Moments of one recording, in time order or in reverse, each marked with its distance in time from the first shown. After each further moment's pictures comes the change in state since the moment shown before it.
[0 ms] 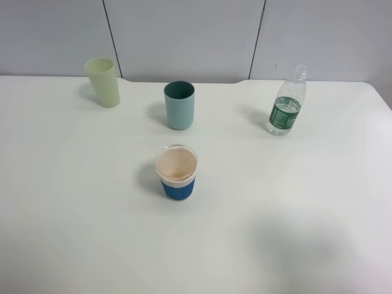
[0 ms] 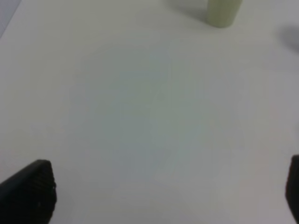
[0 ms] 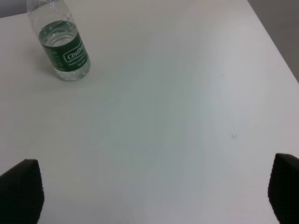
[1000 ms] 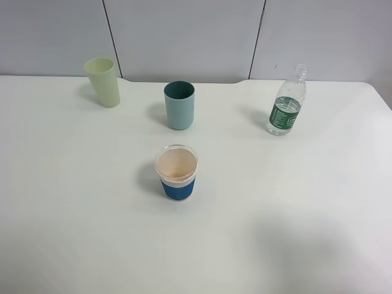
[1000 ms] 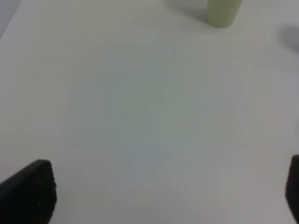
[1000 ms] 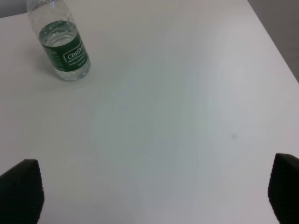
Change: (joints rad) left arm 0.000 0.000 0.000 0.000 0.000 0.000; right arm 0.000 0.000 0.000 0.000 0.000 0.000
